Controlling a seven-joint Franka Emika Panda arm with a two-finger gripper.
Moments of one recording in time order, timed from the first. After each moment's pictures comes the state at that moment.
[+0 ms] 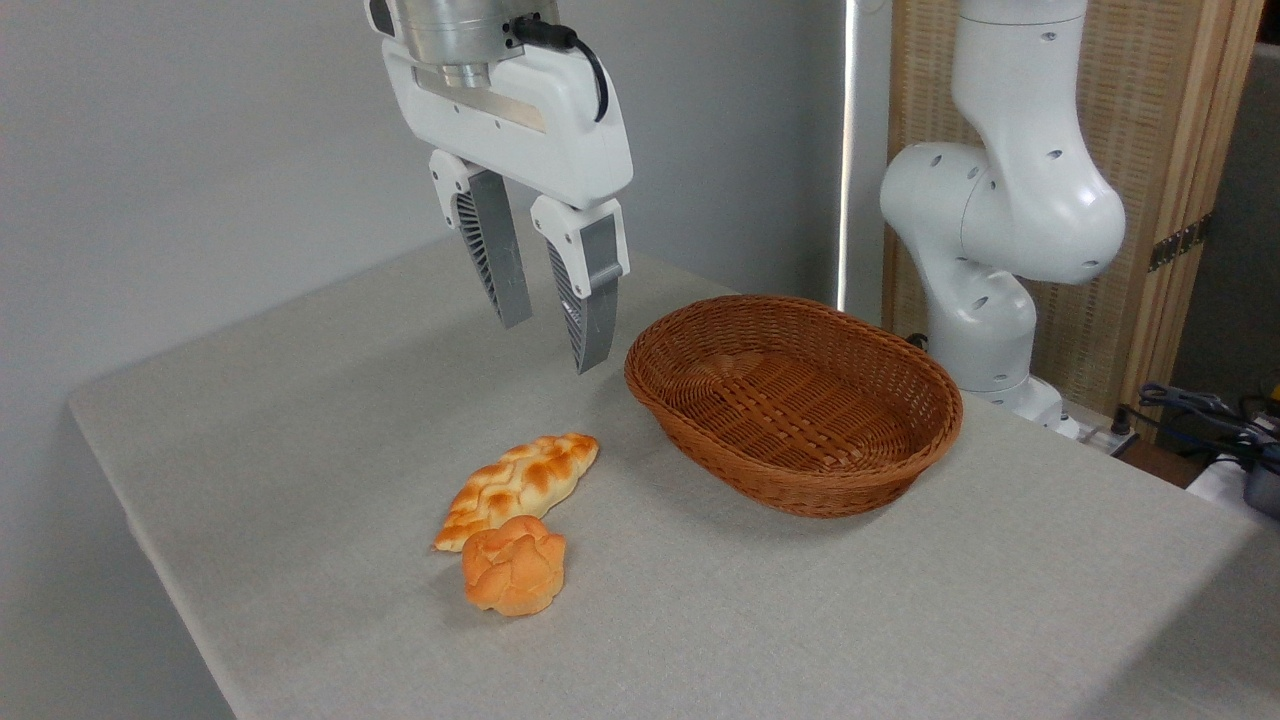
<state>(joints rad) 0.00 -0.04 0.00 -1.60 -0.04 1.54 0.75</state>
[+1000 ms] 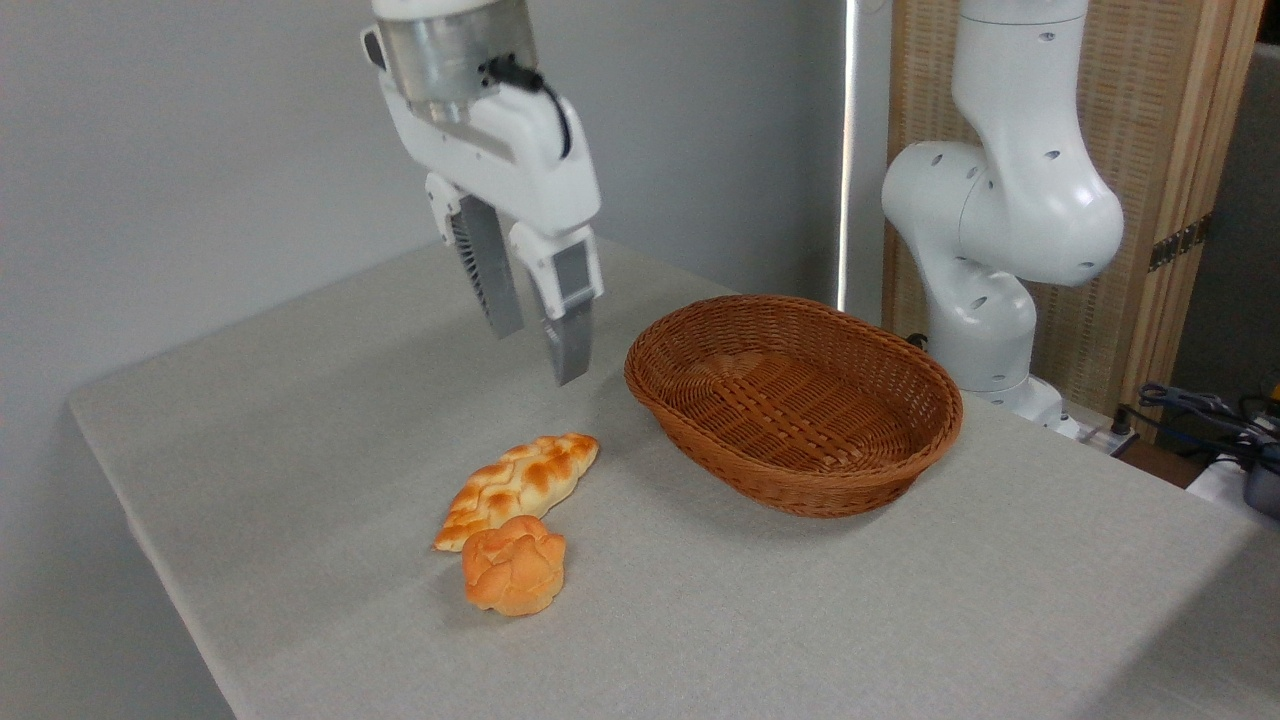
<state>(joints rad) -0.06 -0.05 -0.02 -1.70 -0.04 1.61 0.76</state>
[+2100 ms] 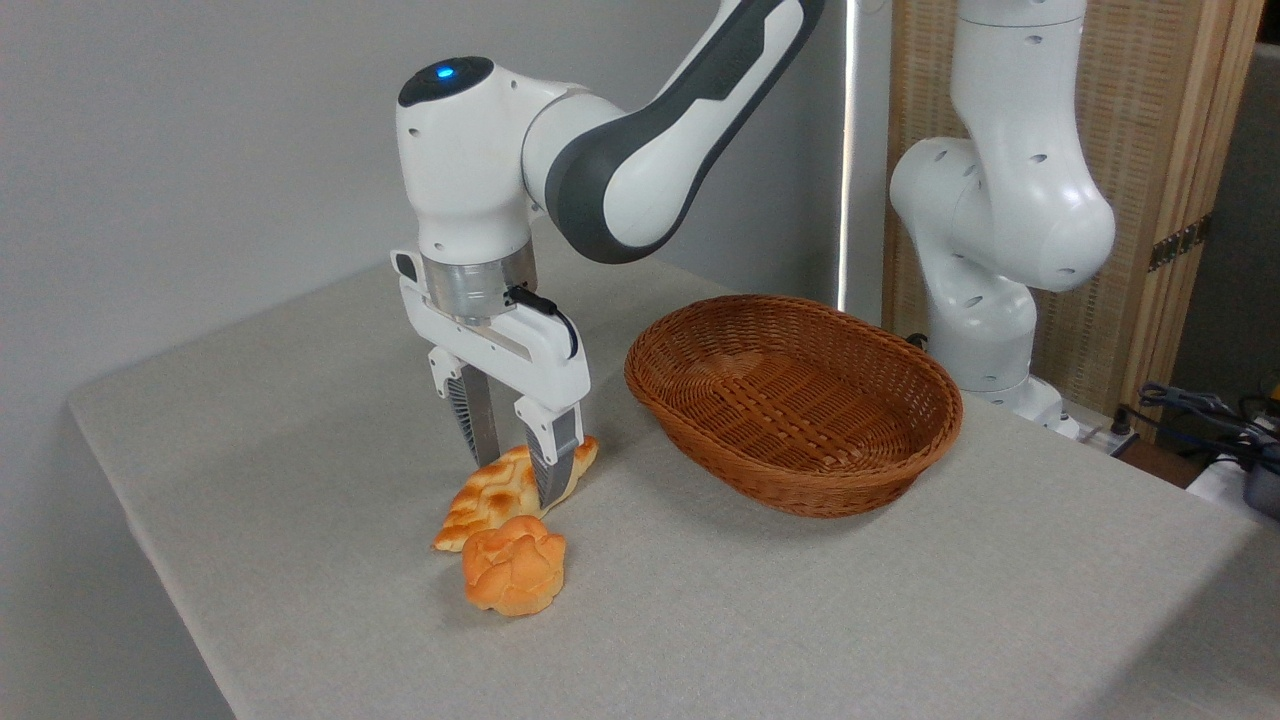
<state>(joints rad) -0.23 -0.03 -0.02 -2.17 -0.08 2.19 0.44</state>
